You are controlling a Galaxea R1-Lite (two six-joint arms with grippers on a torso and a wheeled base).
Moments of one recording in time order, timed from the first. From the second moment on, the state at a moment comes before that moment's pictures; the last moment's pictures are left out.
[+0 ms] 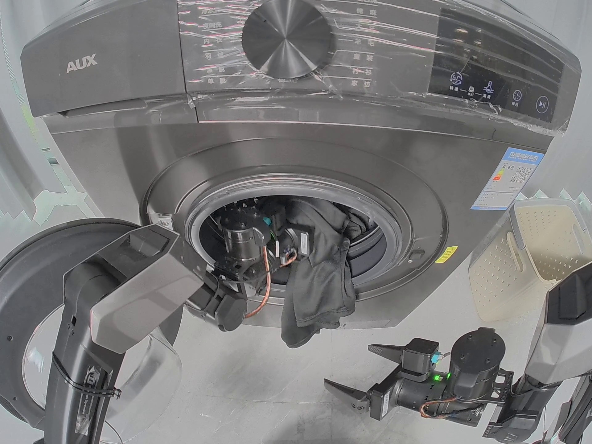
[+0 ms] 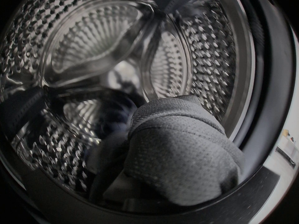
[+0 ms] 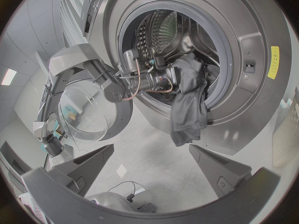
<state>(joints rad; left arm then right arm) -0.53 2.49 -1.38 -1.20 0.03 -0.01 0.87 2.03 -0.17 -1.55 -0.06 0.22</state>
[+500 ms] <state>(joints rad) -0.51 2.58 -1.74 -1.12 0.16 -0.06 0.87 2.03 -0.17 -1.55 -0.06 0.22</state>
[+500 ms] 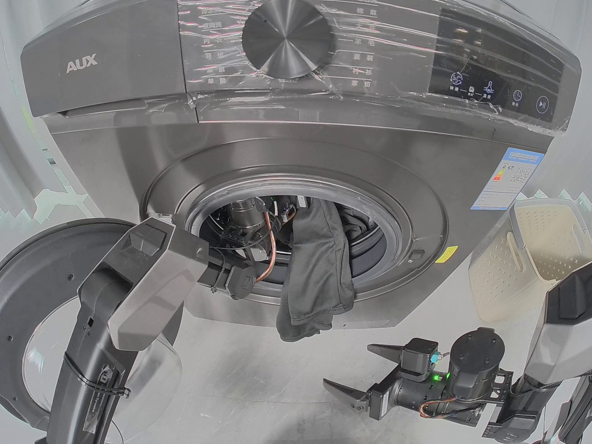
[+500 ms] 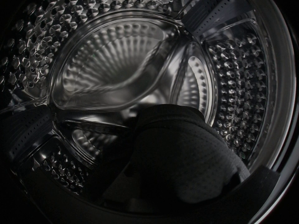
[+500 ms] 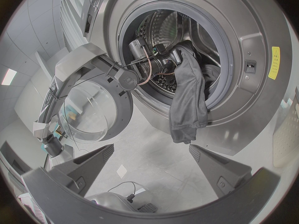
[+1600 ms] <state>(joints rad) -0.57 2.25 -1.15 -0.91 0.12 0.02 0.87 2.02 -0.17 -1.55 -0.06 0.22</state>
